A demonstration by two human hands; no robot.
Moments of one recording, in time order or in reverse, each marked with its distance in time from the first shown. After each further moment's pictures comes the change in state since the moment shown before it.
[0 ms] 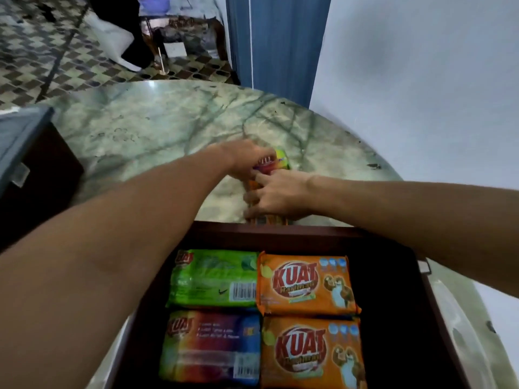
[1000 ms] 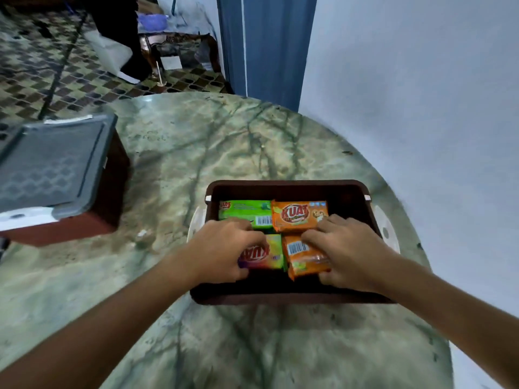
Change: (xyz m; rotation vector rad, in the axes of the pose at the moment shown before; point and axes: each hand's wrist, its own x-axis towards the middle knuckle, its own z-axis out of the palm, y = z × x) left_hand -0.281 0.124 0.002 -0.229 0.089 0.070; right_hand -0.164 -0.189 -0.075 0.463 0.172 0.640
